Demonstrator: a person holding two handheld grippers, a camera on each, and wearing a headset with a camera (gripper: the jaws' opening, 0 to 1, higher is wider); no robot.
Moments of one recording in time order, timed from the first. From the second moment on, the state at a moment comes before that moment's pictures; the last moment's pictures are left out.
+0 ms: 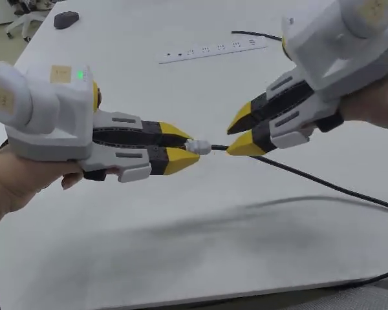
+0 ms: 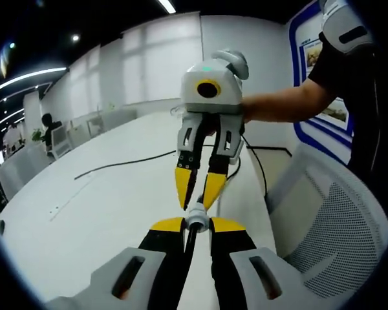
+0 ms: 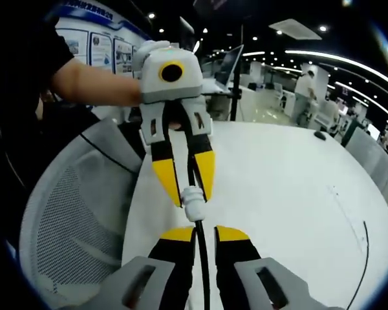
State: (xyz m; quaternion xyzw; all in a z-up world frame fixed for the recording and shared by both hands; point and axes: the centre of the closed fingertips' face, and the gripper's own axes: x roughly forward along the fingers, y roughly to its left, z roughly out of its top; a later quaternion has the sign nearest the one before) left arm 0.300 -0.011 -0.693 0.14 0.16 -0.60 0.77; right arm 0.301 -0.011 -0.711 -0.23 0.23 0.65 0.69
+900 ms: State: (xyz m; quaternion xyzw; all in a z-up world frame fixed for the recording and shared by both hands) left arm 0.306 0.025 -0.701 0.14 0.17 -0.57 0.79; right arm 0.310 -0.090 -0.760 -0.24 0.29 0.60 0.71
